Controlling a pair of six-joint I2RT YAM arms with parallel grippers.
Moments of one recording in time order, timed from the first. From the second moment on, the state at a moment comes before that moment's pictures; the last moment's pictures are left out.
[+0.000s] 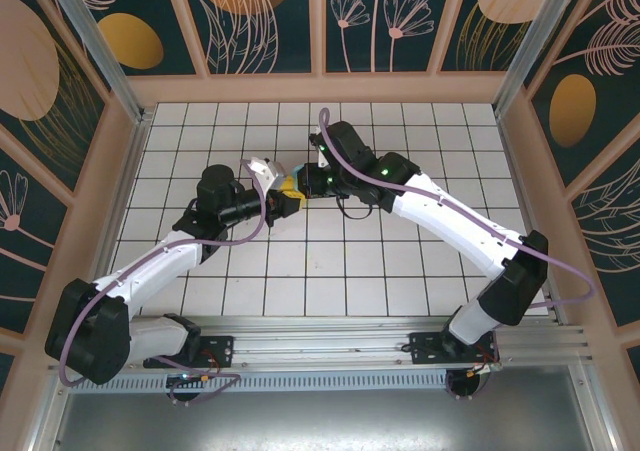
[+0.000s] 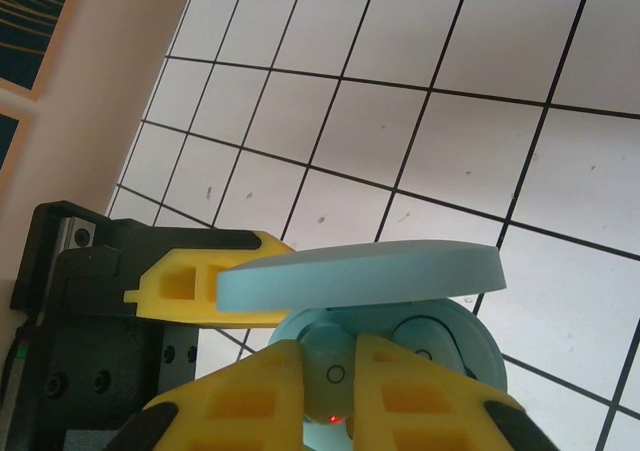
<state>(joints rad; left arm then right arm) -0.47 1.24 0.71 0.31 0.67 0.03 0.87 1.56 1.57 -0.72 -0.05 0.62</state>
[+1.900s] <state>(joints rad) -0.47 1.23 0.71 0.28 0.70 0.01 0.67 1.30 1.21 -0.58 -0.26 0.51</state>
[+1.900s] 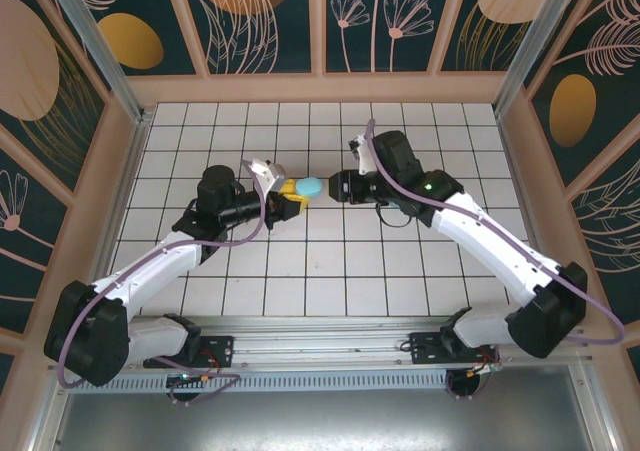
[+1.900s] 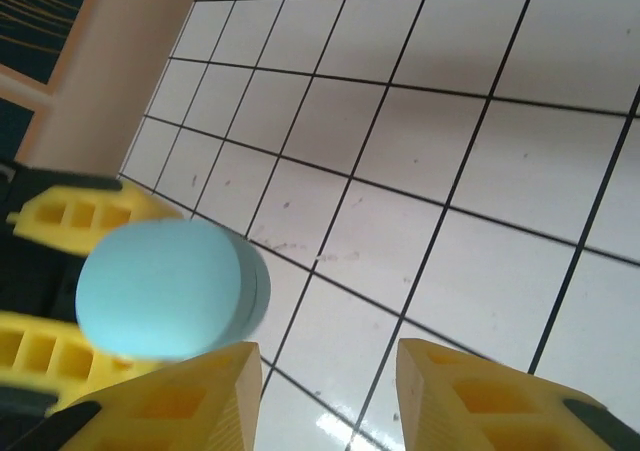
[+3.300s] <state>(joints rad) -0.47 1.21 0.71 0.44 0.78 -0.16 0.61 1.32 0.99 0.13 -0.69 1.06</state>
